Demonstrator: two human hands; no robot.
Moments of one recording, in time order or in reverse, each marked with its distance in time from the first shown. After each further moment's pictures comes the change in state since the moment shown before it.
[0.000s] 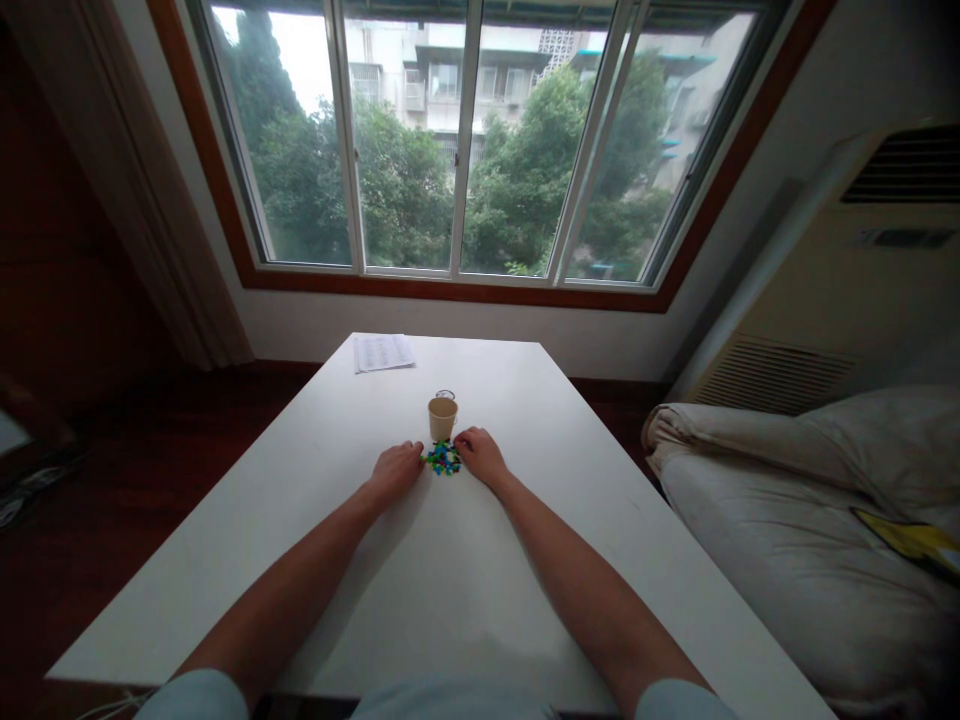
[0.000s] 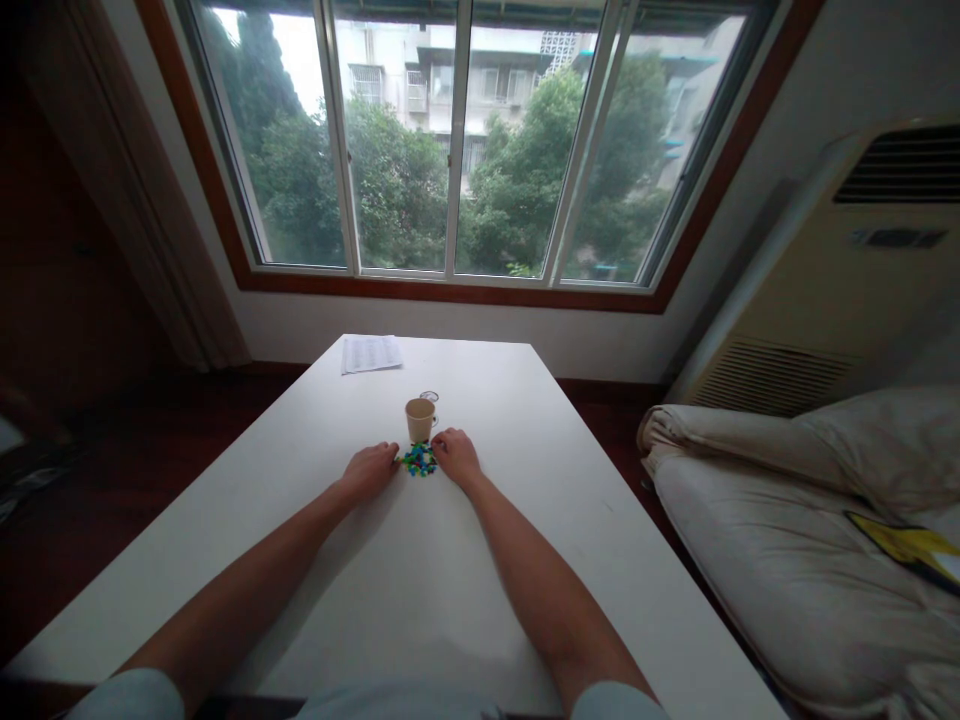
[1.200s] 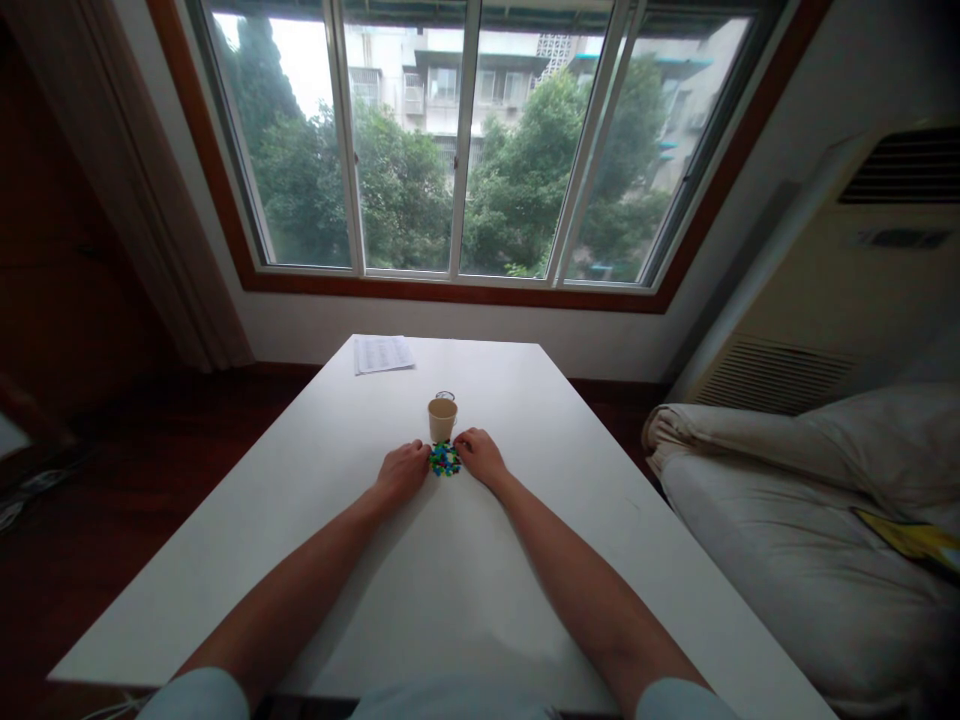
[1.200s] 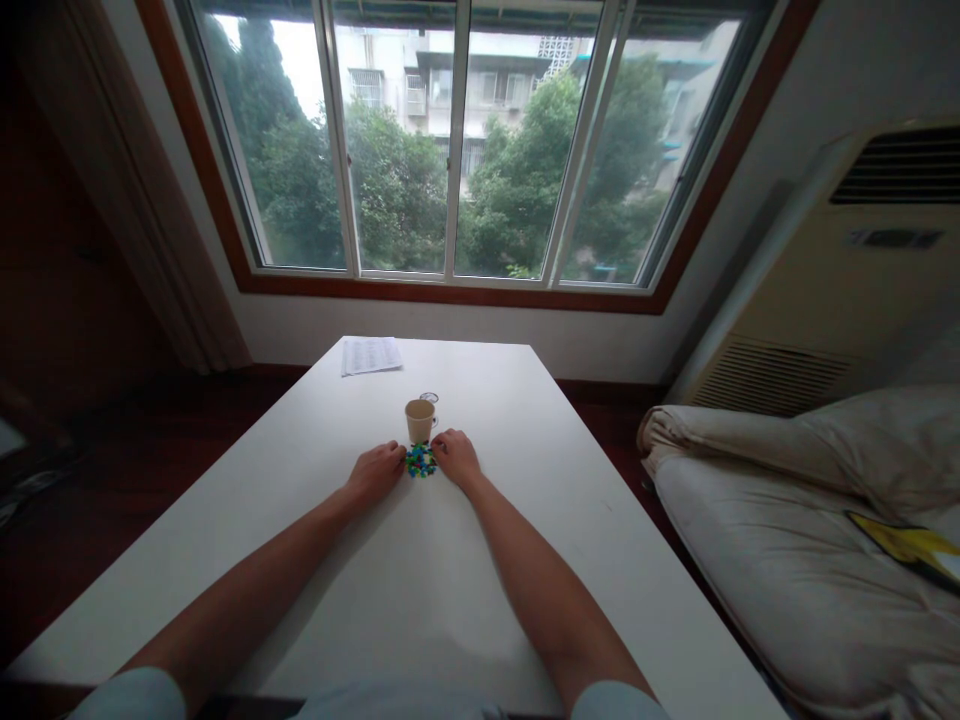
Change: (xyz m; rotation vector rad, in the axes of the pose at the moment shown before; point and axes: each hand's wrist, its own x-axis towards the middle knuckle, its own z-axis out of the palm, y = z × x) left_hand -0.005 0.011 0.001 -0.039 0.106 0.085; right_hand 0.001 0.001 0.001 0.015 0.009 -0.013
